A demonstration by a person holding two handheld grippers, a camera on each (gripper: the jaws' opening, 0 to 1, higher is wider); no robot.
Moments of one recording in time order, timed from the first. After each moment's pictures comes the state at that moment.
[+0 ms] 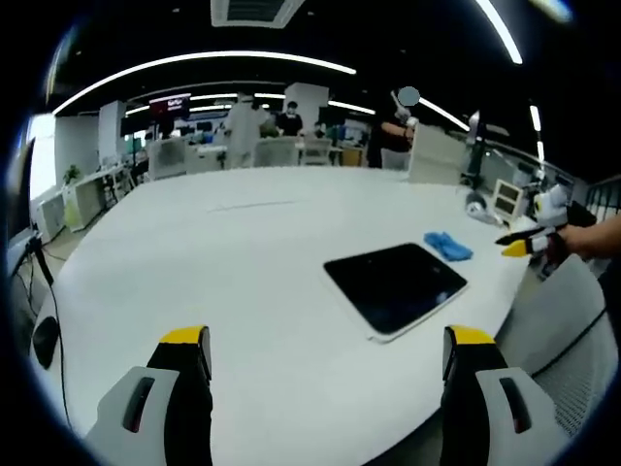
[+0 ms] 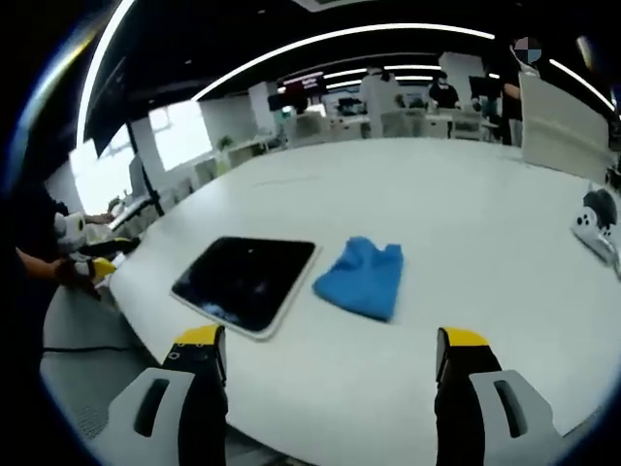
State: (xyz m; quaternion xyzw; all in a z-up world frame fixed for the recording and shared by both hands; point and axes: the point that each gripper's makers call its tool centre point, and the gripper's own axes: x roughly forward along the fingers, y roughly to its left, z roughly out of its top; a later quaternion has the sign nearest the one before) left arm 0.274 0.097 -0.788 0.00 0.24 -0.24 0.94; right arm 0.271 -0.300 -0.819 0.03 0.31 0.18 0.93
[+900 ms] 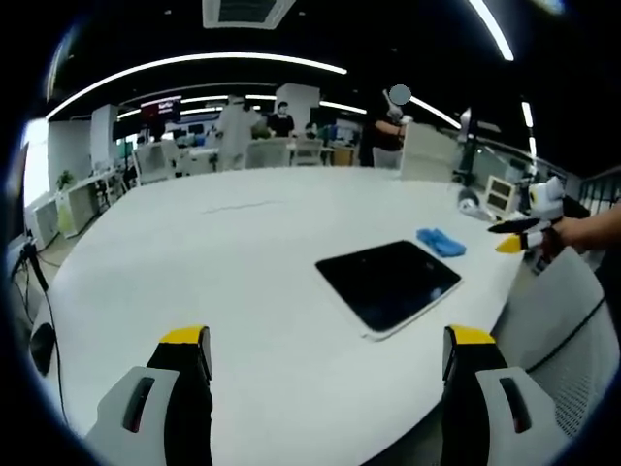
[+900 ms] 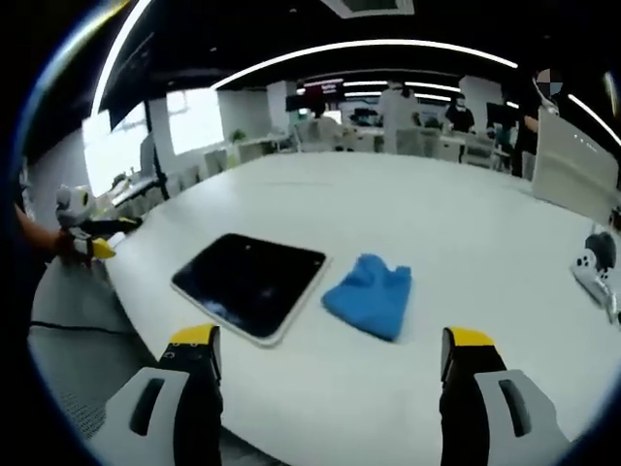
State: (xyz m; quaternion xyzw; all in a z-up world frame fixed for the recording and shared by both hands) left arm 0.272 0.091 -0.791 0.01 0.24 -0.27 0.93; right arm 0.278 -0.287 -0.808 -0.03 0.28 0.20 0.94
